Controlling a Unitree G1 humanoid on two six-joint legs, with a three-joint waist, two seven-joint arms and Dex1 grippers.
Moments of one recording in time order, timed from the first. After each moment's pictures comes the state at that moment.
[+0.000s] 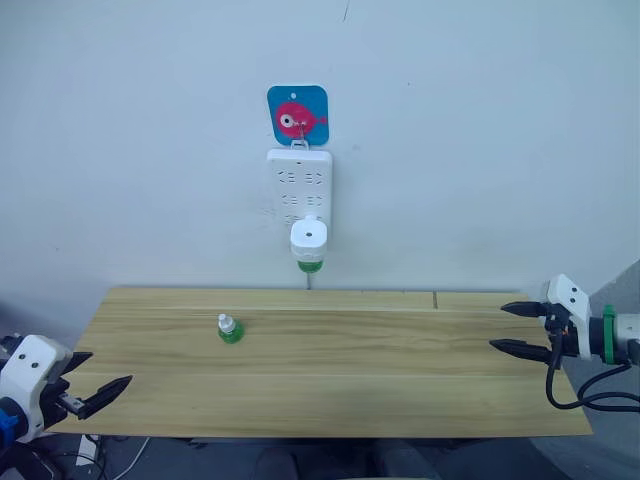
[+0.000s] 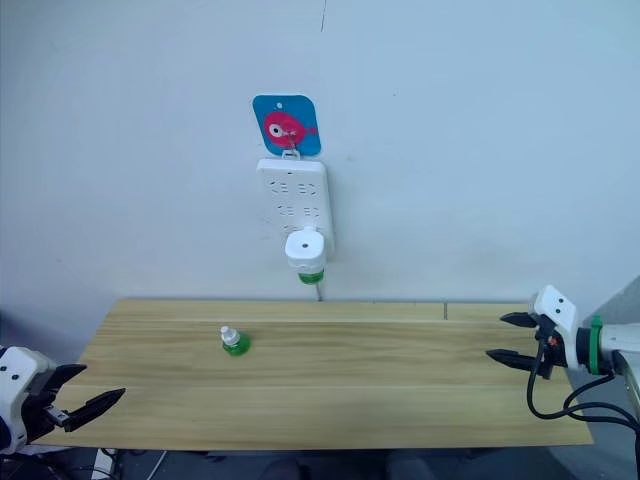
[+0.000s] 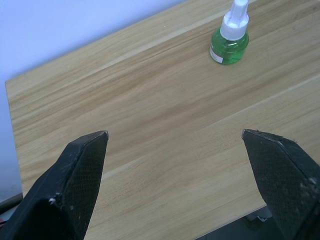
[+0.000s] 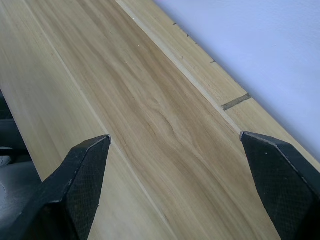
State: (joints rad) left arm 0.43 0.87 0.58 0.13 -0.33 0.17 -0.97; right arm -0.07 -0.93 -0.13 0.16 0.30 0.25 1.24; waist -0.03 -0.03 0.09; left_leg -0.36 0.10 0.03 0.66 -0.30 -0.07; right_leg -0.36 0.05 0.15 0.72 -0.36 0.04
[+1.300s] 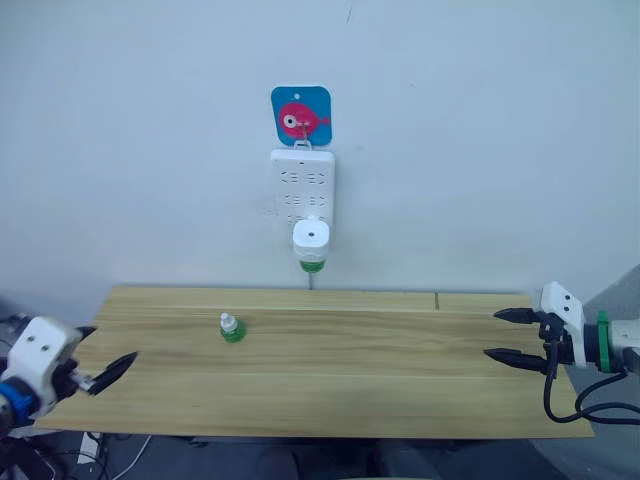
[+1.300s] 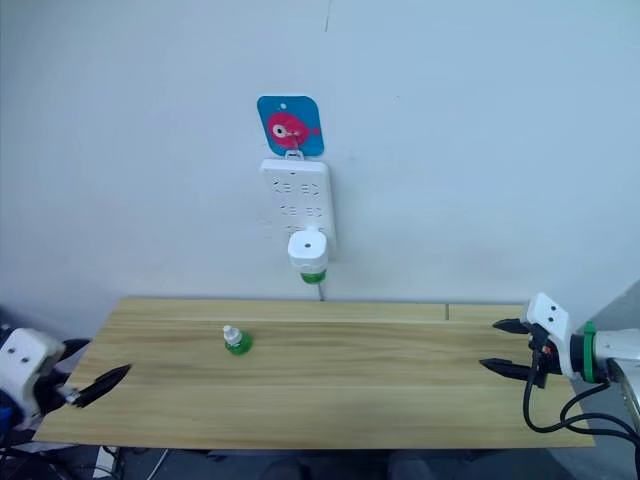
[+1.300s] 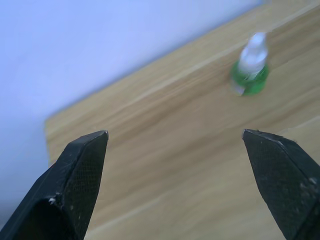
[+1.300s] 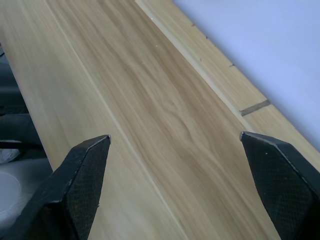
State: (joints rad) left arm 0.30 0.83 0.52 0.06 -0.34 0.16 -0.91; right arm 0.02 -0.91 -0.15 -0.01 0.32 0.29 1.21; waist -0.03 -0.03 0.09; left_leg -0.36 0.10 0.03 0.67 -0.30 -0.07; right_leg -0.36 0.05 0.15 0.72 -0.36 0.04
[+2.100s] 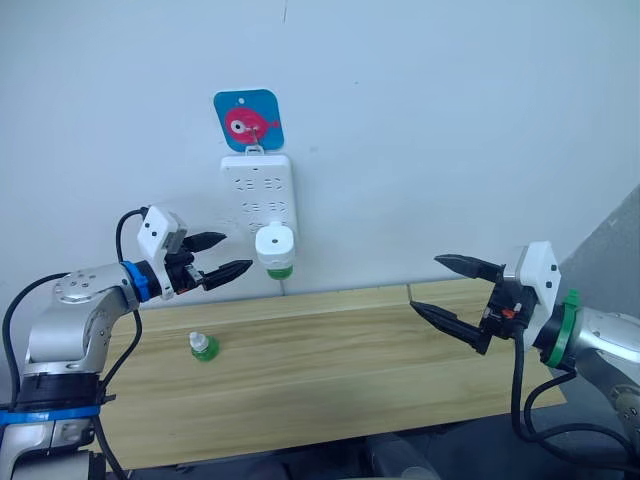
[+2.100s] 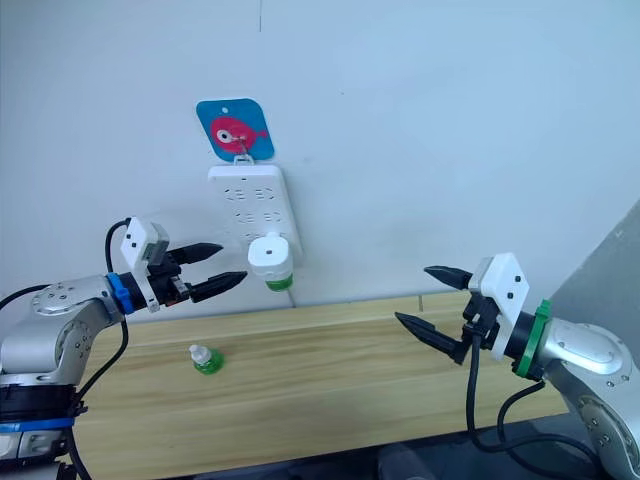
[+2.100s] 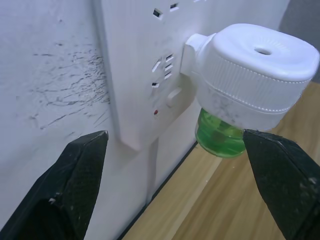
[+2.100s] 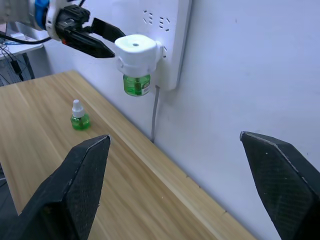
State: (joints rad) left arm -0.33 0.77 0.18 0.10 -0.46 0.43 -1.00; right arm 0.00 -0.71 -0.21 -0.78 0.69 0.70 0.67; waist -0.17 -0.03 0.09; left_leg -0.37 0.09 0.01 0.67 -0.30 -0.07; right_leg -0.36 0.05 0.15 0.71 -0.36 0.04
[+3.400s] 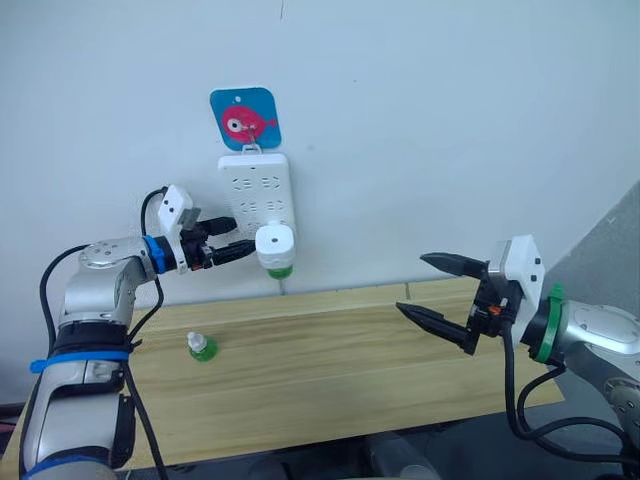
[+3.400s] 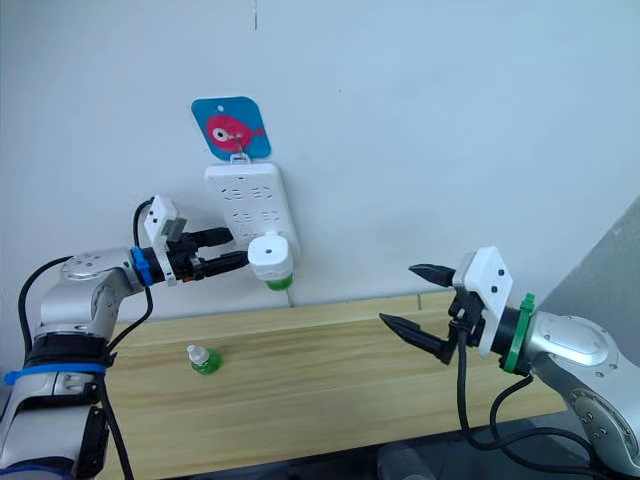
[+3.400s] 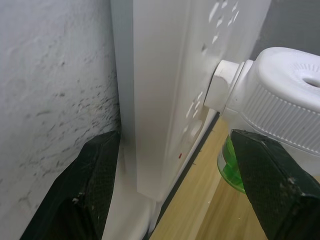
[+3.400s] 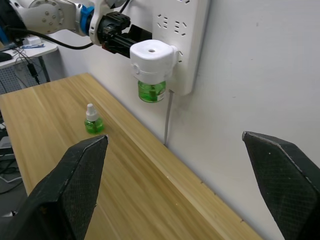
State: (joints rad) left arm -0.62 0.72 0.09 0.48 -0.36 0.30 -1.17; right arm -0.08 -0.75 -0.16 -0.79 0.77 0.74 0.63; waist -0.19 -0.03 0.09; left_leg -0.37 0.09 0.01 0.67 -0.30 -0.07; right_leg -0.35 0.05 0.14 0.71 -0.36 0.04
